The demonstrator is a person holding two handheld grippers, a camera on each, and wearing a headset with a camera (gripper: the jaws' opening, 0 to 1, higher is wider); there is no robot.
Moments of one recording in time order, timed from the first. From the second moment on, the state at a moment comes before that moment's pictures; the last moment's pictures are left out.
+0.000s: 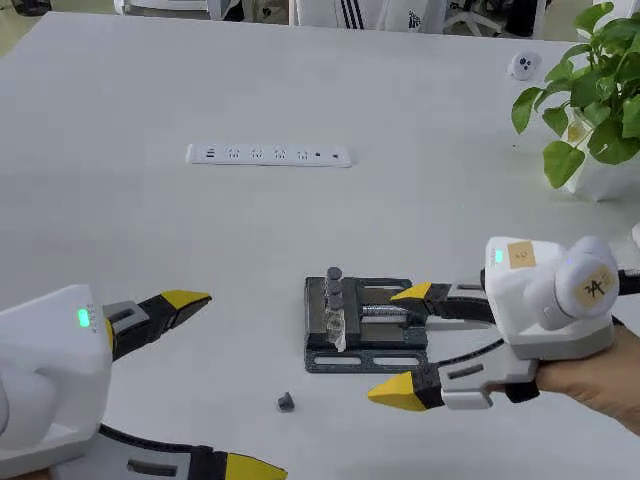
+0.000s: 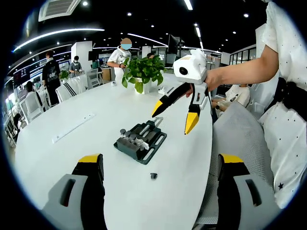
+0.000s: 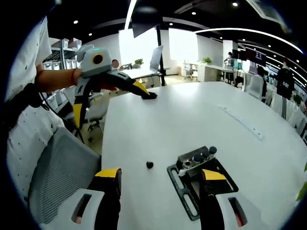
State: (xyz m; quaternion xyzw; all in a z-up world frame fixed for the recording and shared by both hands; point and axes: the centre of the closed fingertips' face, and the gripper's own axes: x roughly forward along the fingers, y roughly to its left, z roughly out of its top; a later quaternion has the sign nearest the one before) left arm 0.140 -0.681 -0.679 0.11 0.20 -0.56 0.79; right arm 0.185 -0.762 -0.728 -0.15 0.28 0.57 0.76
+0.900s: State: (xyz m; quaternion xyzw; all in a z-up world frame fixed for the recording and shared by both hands) left arm 0.144 -0.675 -0.702 0.10 0.24 -0.56 0.79; right arm 0.166 -0.717 -0.789 -0.13 0.28 0.63 0.72
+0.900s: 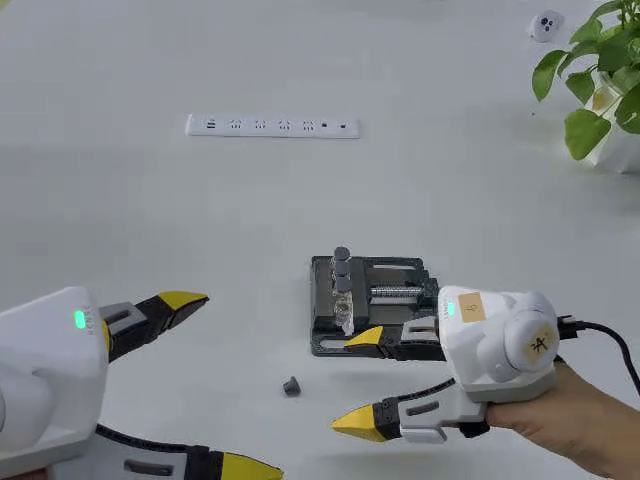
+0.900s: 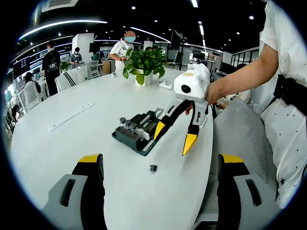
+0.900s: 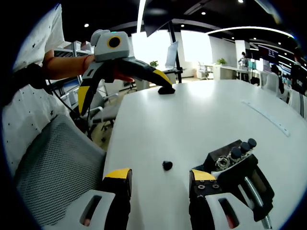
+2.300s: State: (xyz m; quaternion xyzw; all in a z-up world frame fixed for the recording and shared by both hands) left arm 0.148 -0.670 -0.719 0.09 0.26 -0.55 0.79; right arm 0.177 -0.682 -0.839 -0.19 0.28 0.69 0.64
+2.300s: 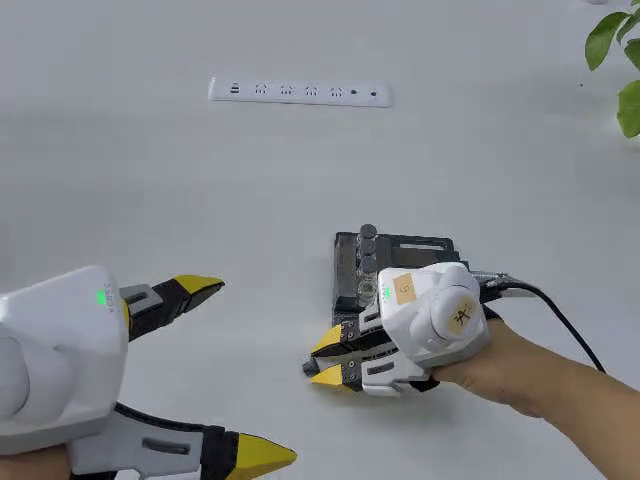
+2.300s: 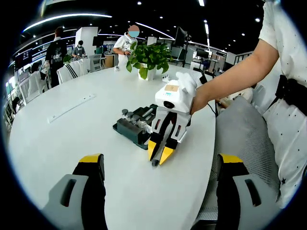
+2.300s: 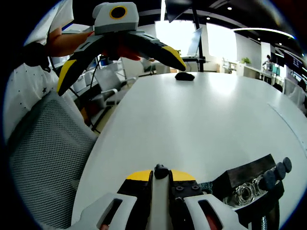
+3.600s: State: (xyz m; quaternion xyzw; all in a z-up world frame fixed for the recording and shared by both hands) left arm 0.130 -0.742 -0.641 0.07 0.15 -0.66 0.74; right arm 0.141 -0.735 -0.656 -0.11 0.18 0.63 0.74
